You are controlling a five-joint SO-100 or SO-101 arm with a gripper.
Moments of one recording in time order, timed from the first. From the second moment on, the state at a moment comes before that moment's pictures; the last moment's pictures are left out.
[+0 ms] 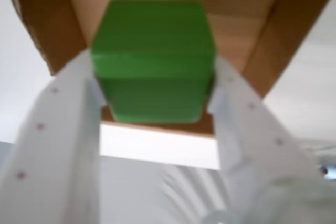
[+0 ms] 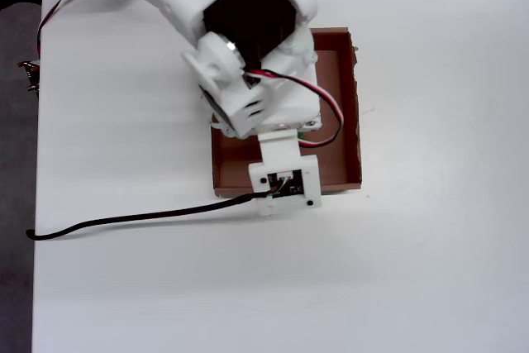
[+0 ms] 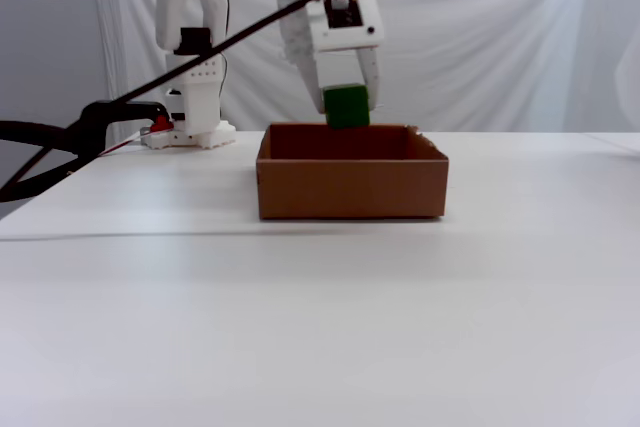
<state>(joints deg) -34.9 73.7 69.9 70.7 -50.1</state>
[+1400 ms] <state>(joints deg) -36.1 77.3 88.1 59.1 -49.9</state>
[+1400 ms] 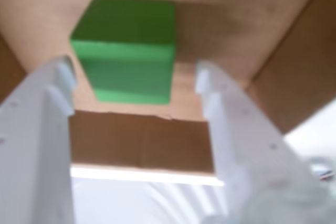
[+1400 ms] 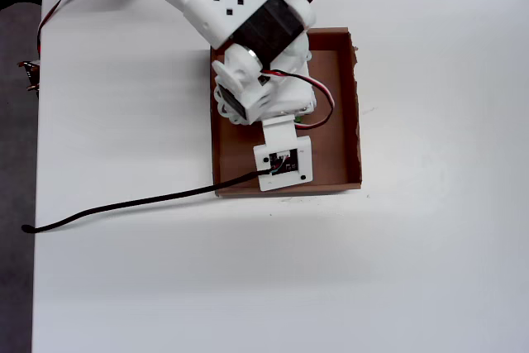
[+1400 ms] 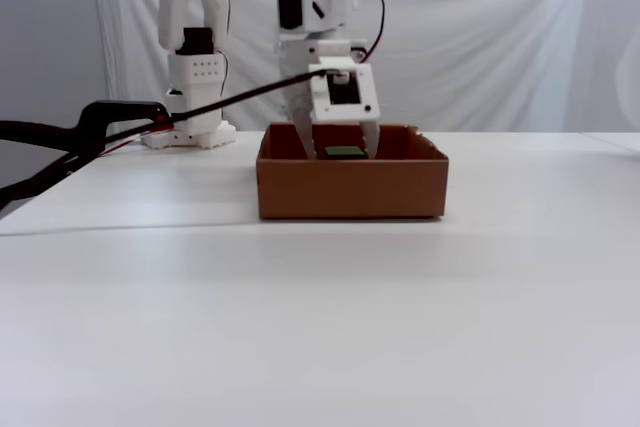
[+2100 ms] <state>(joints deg) -22.9 93.7 72.7 77.3 -57.5</state>
